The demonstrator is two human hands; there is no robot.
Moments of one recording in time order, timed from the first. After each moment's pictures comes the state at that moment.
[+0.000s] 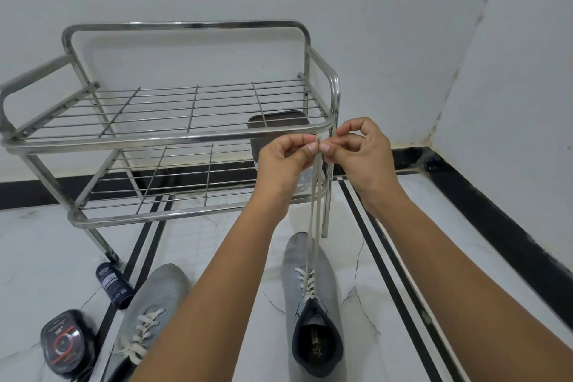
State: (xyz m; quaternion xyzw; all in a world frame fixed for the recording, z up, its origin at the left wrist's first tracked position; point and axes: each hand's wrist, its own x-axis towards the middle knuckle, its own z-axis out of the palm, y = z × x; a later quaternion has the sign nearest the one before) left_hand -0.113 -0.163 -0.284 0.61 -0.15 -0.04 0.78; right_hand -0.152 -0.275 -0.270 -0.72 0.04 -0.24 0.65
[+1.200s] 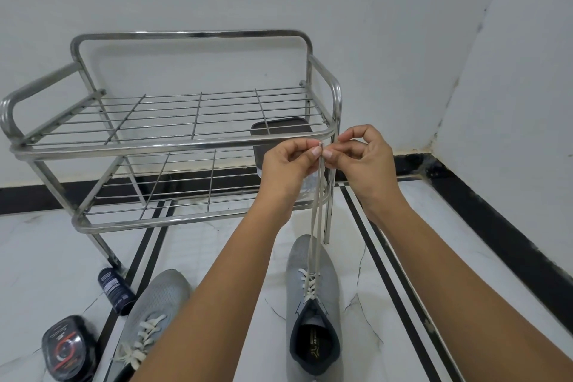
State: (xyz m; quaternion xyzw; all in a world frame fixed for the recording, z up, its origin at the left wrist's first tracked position) left_hand -0.111 -0.165 -0.282 0.60 -0.15 -0.06 0.78; right_hand -0.150 -0.275 -0.272 -0.70 0.04 -0.25 0.66
